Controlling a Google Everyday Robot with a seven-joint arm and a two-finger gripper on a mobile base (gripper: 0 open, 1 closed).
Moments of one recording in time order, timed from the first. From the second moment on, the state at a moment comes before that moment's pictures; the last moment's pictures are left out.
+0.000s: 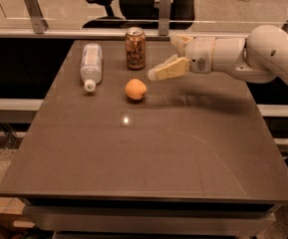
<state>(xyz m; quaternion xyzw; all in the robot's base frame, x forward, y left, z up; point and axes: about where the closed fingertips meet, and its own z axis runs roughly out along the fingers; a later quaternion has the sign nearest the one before) 0.663 -0.058 0.902 -0.43 0.64 0.33 0.53</state>
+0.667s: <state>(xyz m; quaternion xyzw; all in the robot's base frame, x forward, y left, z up) 0.691 -0.025 0.904 -0.45 0.63 0.34 0.53</state>
